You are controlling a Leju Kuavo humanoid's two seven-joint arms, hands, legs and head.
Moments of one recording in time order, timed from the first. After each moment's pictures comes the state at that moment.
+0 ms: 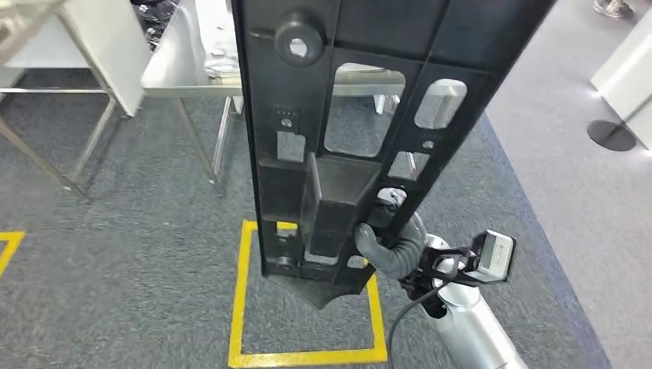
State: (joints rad) left arm -0.04 -0.02 0.80 -0.21 -0.46 0.20 -0.23; right arm -0.38 -0.03 0.48 -1.64 -0.18 0.37 -0.65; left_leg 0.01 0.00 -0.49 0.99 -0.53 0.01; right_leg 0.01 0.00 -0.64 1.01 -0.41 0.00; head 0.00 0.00
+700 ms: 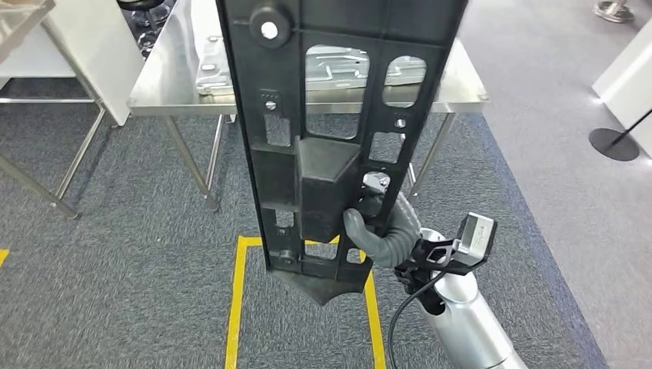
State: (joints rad) left arm -0.04 -0.02 0.81 -0.21 -0.46 0.21 -0.22; right arm -0.40 -0.02 0.47 -1.63 -0.19 0.32 -0.54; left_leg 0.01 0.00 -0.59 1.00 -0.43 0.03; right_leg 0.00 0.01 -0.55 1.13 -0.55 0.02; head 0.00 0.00
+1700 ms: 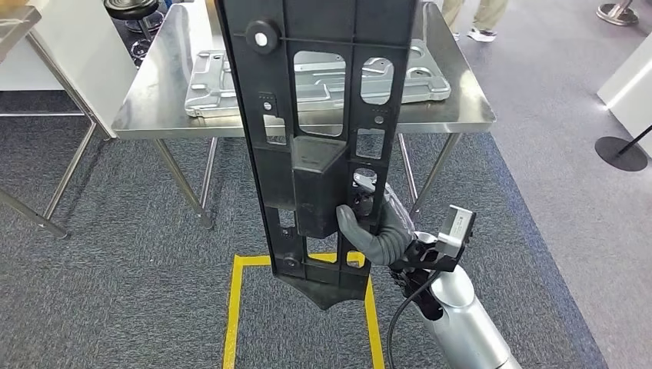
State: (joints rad) left arm -0.03 -0.03 0.82 -0.21 -0.48 0.21 -0.22; right arm -0.37 -0.02 0.47 -1.63 -0.18 0.27 -0.46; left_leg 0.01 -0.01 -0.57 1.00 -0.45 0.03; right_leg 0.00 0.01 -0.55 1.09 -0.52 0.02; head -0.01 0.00
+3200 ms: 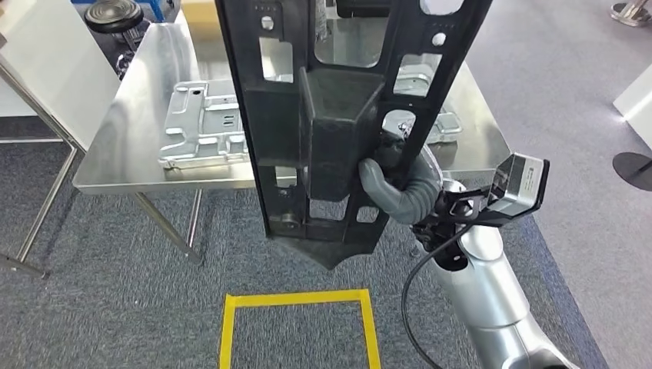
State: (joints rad) left arm -0.05 -0.03 0.83 -0.21 -0.53 0.18 -0.23; right arm -0.58 -0.03 0.43 -1.67 -0.32 0.40 -0.41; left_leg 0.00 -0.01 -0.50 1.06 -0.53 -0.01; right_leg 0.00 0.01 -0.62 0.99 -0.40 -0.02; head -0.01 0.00
